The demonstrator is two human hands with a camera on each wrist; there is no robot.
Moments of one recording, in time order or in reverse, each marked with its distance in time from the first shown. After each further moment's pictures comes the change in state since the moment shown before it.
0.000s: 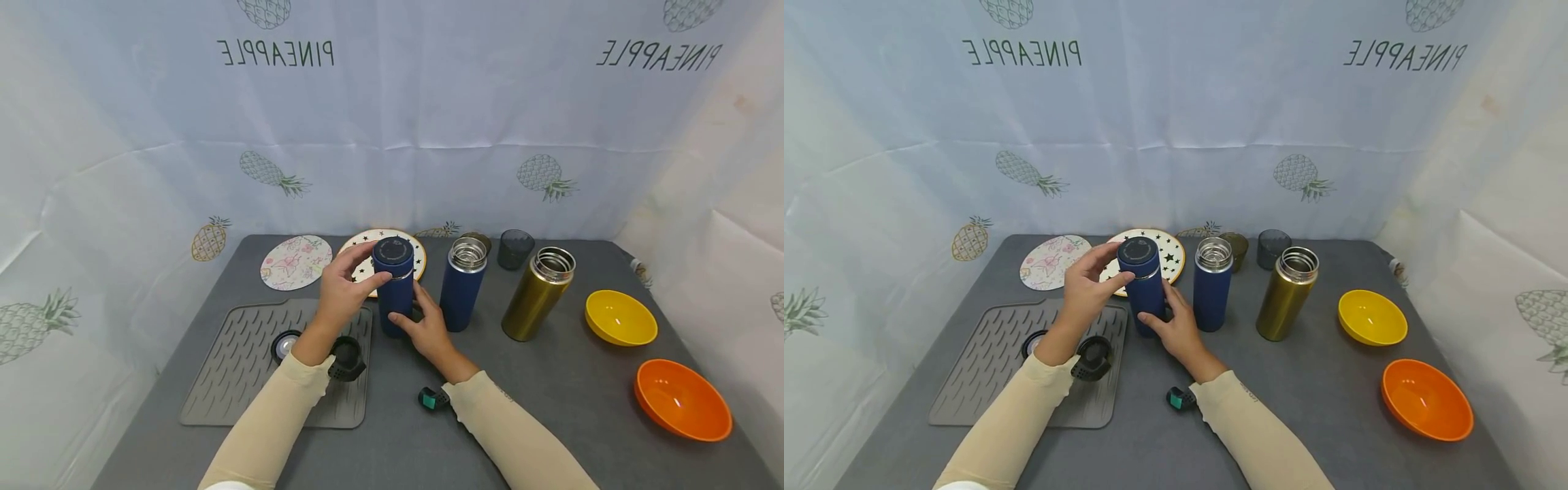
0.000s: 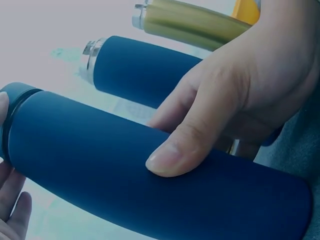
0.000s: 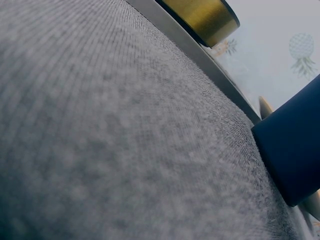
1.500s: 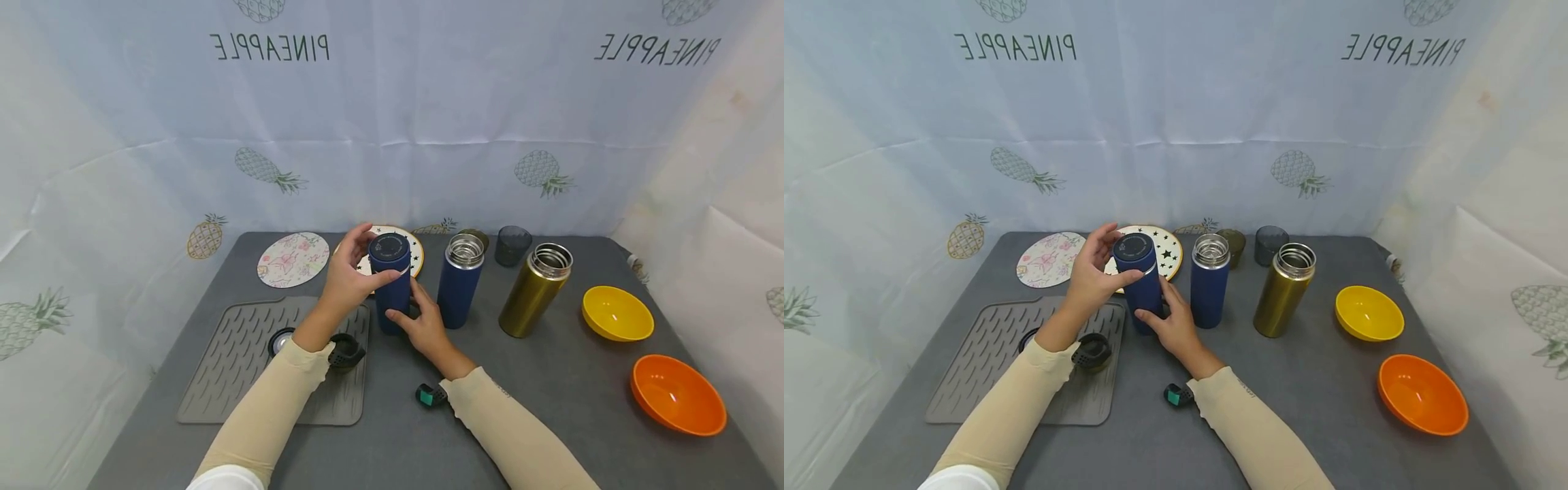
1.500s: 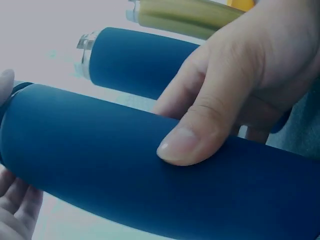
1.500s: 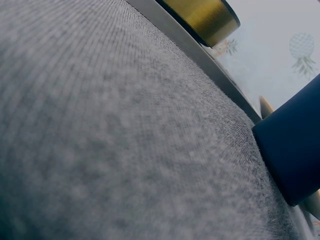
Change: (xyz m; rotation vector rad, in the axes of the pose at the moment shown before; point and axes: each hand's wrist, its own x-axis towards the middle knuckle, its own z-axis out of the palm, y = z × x) left_hand 0.014 -0.013 0.002 -0.026 -0.099 -0.111; right_hand 0.002 0.043 0.007 -0.012 0.026 -0.042
